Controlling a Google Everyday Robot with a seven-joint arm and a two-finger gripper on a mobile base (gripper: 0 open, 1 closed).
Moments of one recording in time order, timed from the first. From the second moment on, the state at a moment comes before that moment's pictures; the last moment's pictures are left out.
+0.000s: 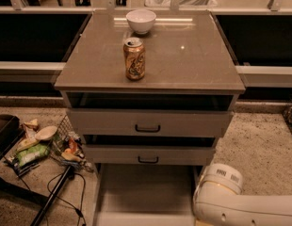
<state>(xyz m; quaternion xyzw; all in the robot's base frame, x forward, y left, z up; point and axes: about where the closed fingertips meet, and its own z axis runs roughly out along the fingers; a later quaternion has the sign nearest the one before) 0.358 -0.189 0.522 -0.60 0.80 -0.10 0.06</state>
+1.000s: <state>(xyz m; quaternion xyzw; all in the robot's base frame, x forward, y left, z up) 0.308 -0.204 0.331 -0.50 0.86 -0.01 0.04</state>
